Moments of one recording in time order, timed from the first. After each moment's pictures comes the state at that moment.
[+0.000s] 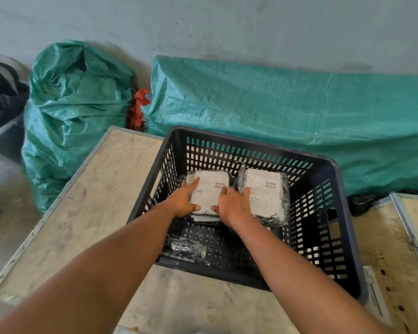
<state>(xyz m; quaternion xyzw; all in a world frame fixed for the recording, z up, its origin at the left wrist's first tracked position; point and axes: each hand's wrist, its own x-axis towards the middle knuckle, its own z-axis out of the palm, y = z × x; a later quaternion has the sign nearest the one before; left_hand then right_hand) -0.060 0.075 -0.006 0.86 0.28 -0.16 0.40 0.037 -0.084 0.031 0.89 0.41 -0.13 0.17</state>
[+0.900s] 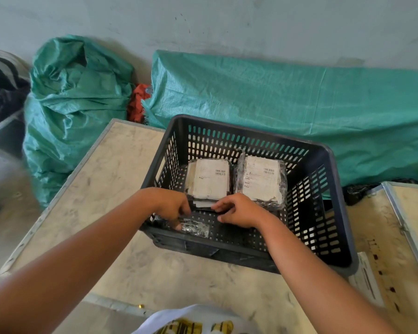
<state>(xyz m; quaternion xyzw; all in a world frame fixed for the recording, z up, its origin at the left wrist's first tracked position) -0.126 0.055 0.109 0.88 0.08 -0.41 0.24 0.012 -0.153 0.066 0.79 0.36 -0.42 -0.26</state>
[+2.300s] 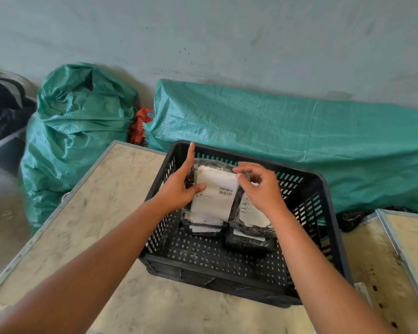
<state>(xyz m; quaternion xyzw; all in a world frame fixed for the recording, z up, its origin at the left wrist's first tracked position) -0.086 0.066 0.119 0.85 0.15 0.15 0.48 0.065 -0.131 0.141 0.75 0.36 -0.09 -0.56</state>
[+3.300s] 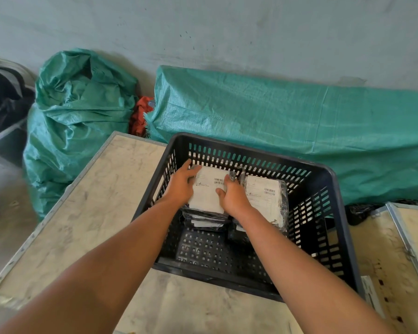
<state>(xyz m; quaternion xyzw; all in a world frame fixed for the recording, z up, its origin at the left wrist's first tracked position) -0.047 0.075 0.046 0.83 0.28 0.12 0.47 0.054 -0.073 0.053 0.89 0.30 -0.21 -0.26</state>
